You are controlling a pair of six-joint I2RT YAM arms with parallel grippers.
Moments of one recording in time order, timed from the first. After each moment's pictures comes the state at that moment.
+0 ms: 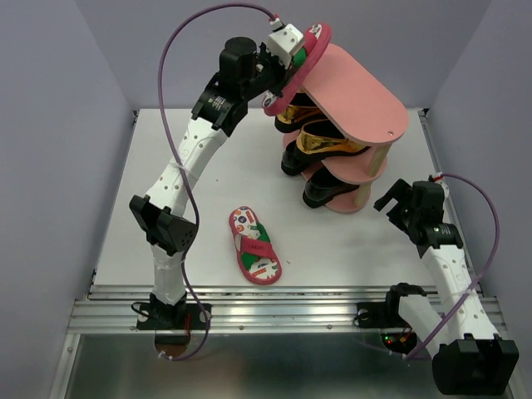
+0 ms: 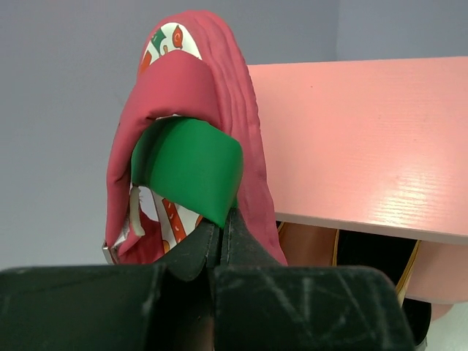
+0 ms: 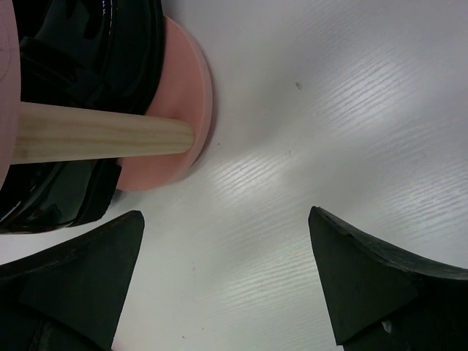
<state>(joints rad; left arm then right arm) -0.56 1.94 2.33 -0.43 0.22 0.23 -0.03 0.82 0.67 -0.56 0.11 0.65</state>
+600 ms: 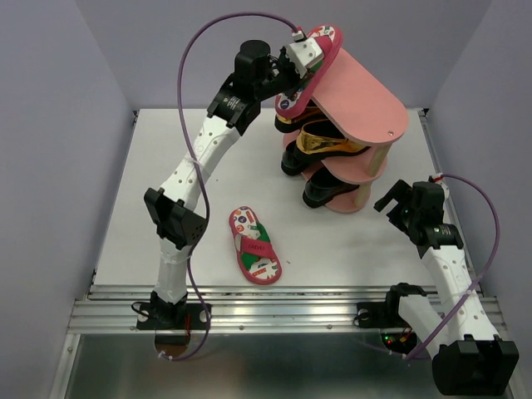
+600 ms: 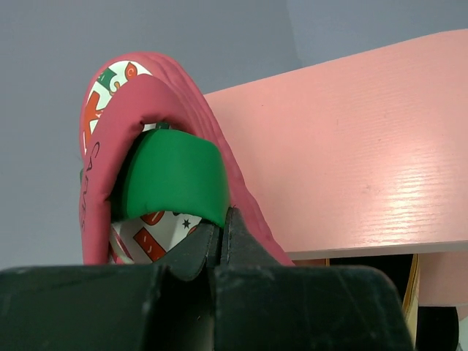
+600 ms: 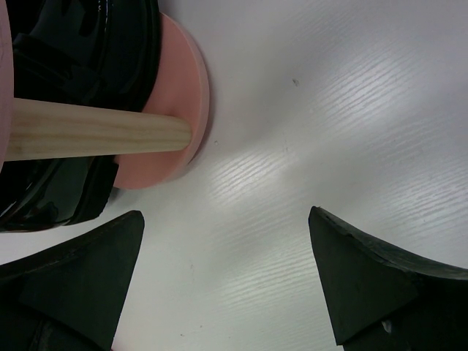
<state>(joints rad) -0.59 2.05 2.41 -0.38 0.37 0.37 -0.03 0.81 0.67 -0.58 0.12 0.65</state>
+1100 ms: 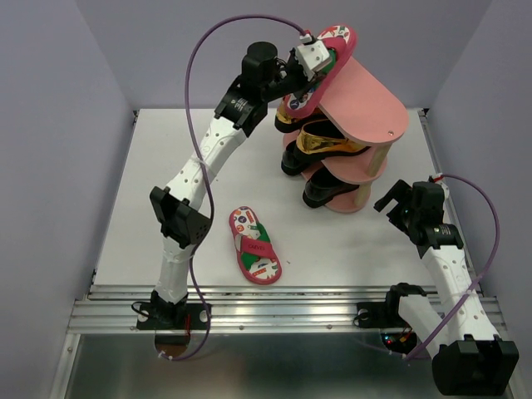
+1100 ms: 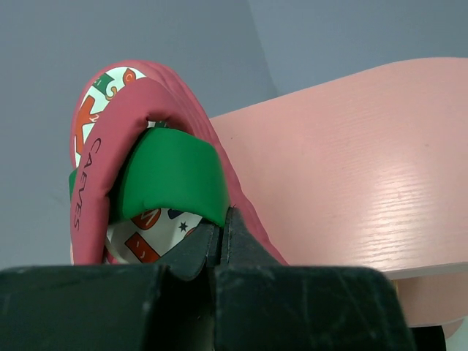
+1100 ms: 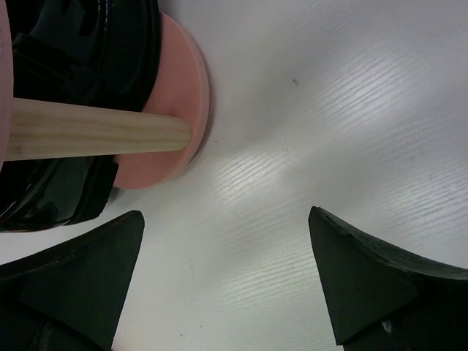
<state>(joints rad) -0.61 2.08 2.43 -0.32 0.44 0.36 -0.03 0.81 0.67 -0.58 0.12 0.65</state>
